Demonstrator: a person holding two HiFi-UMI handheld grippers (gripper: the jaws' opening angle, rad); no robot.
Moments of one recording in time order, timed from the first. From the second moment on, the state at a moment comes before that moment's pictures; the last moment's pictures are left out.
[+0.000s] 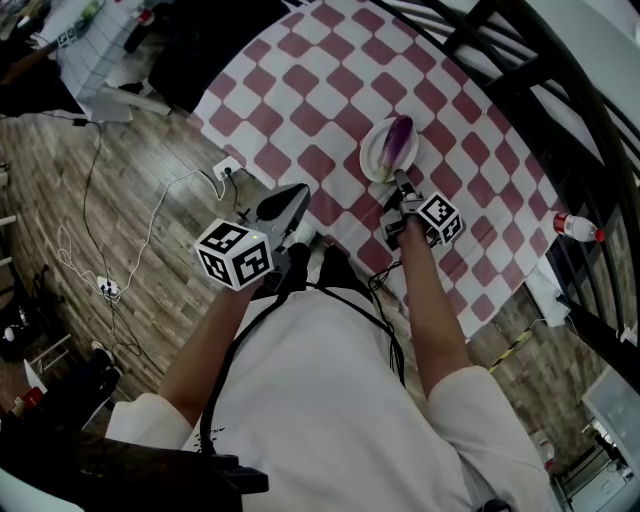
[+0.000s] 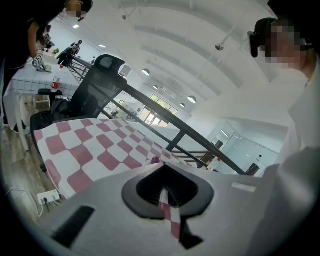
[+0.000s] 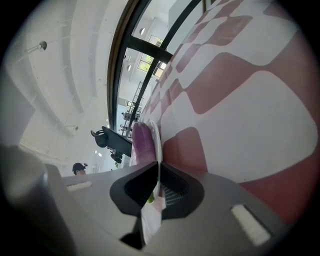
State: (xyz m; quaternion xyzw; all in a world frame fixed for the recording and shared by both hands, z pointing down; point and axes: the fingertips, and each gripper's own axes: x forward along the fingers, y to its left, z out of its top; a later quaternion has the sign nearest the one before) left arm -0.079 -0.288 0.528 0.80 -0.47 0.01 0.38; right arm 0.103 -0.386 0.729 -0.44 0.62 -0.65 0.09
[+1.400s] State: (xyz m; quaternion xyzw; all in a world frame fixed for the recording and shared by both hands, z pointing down) left arm -0.083 -0.292 0.498 0.83 -0.43 0.01 0.36; right arm 0.112 -0.362 0.683 -0.48 0.63 -0.61 0.03
